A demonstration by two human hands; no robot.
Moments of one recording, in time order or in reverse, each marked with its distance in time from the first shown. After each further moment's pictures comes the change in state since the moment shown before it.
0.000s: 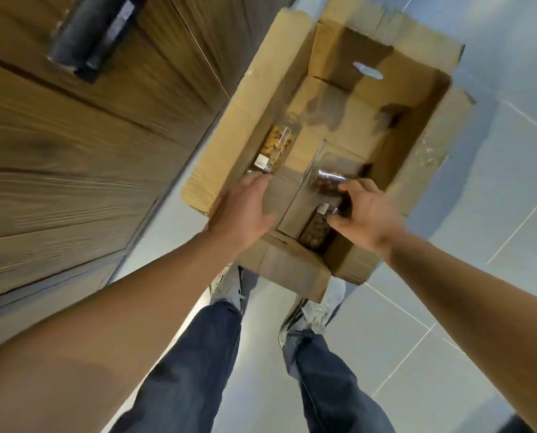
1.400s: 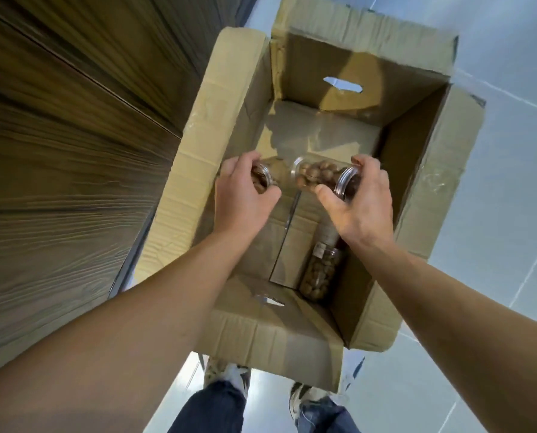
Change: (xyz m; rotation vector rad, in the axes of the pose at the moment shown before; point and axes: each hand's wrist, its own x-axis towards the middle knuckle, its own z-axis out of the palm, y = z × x) left_hand 0.141 0.018 0.034 -0.287 0.317 -0.038; right_hand 0.096 0.015 0.014 0.604 0.551 0.218
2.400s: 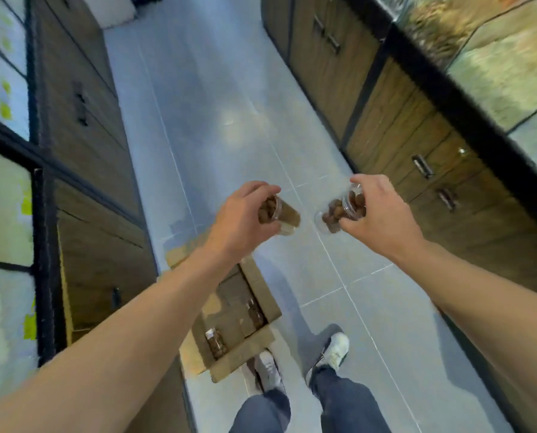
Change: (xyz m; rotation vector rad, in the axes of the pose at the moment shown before) left_hand -0.330 0.528 -0.292 0.214 -0.573 1.199; right_hand -0.409 -0.163 -0.584 -0.088 0.538 0.232
